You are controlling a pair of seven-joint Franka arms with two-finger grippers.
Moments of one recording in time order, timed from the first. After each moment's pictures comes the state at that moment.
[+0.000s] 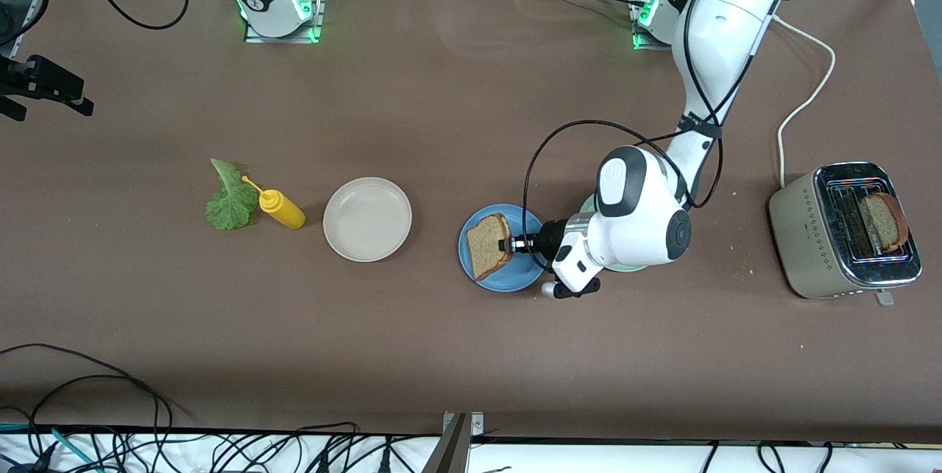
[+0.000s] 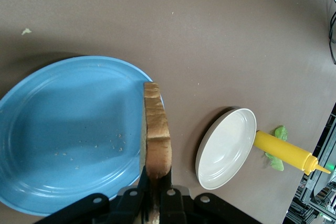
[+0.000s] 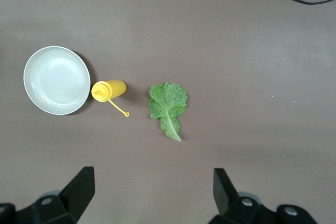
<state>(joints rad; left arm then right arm) -0.30 0.81 -0.16 -1.32 -0.75 2.16 -0.17 -0.05 0.00 -0.03 -1.55 0.02 1.55 -0.16</state>
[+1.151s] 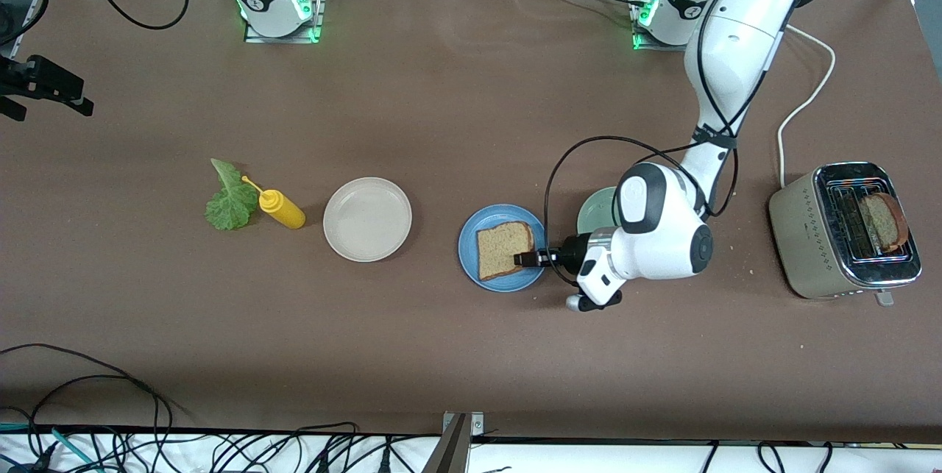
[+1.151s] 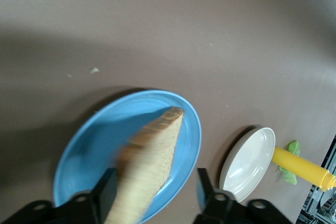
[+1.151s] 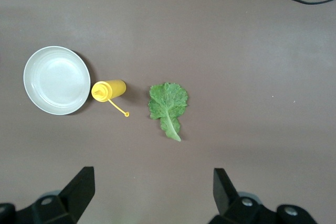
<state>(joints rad) -0.24 0.85 -0.14 -1.33 -0.75 2.16 -0.11 -0.05 0.00 -0.03 -1.55 0.02 1.55 -0.16</state>
